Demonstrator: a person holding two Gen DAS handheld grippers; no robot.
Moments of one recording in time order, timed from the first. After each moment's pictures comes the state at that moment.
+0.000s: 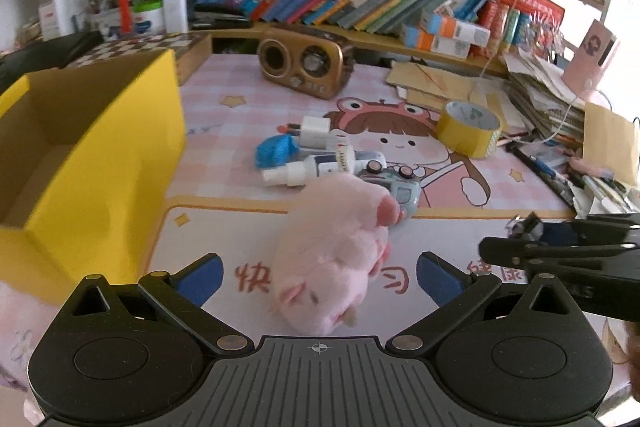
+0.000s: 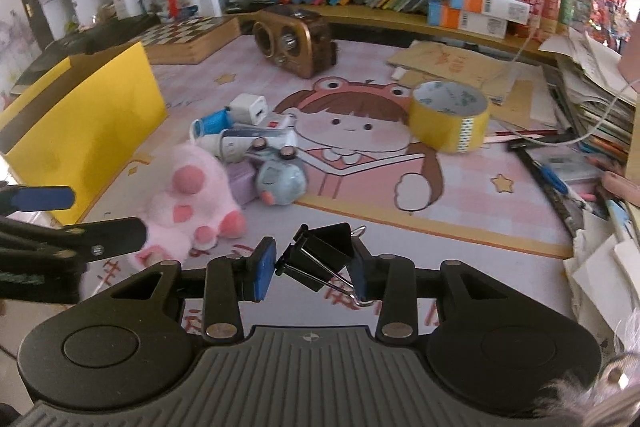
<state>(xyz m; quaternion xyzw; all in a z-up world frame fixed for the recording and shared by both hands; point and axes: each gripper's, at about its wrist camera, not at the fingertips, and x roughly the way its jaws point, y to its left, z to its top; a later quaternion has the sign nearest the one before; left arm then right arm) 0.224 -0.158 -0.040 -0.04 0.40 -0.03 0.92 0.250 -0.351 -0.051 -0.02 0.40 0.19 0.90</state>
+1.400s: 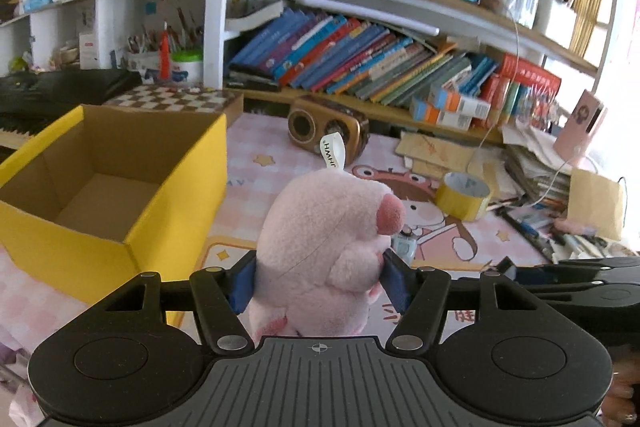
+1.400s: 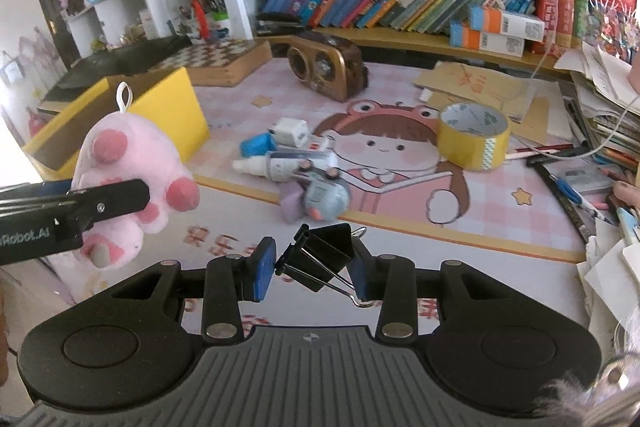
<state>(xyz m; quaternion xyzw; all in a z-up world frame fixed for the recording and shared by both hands) 0.166 -0.129 0.009 -0.07 0.30 0.00 0.95 0.224 -0.339 -0.024 0.00 0.37 0.22 0.90</state>
